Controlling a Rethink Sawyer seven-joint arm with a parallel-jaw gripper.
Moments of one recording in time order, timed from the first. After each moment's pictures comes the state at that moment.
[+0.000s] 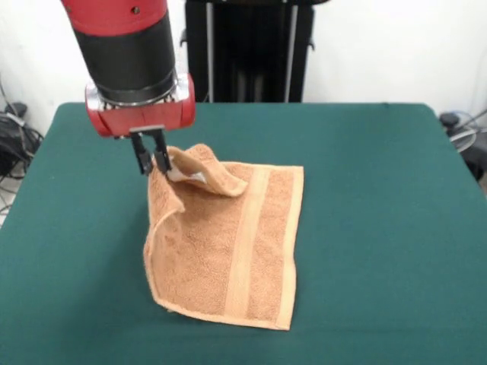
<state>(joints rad) -0.68 -0.57 0.48 1.33 -0.41 1.04 1.42</state>
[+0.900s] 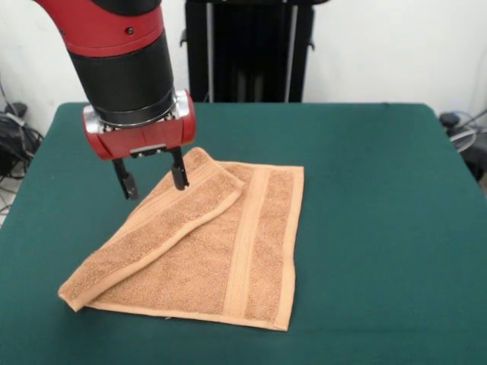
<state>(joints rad) -0.69 -0.53 0.50 1.28 -0.41 1.03 1.34</state>
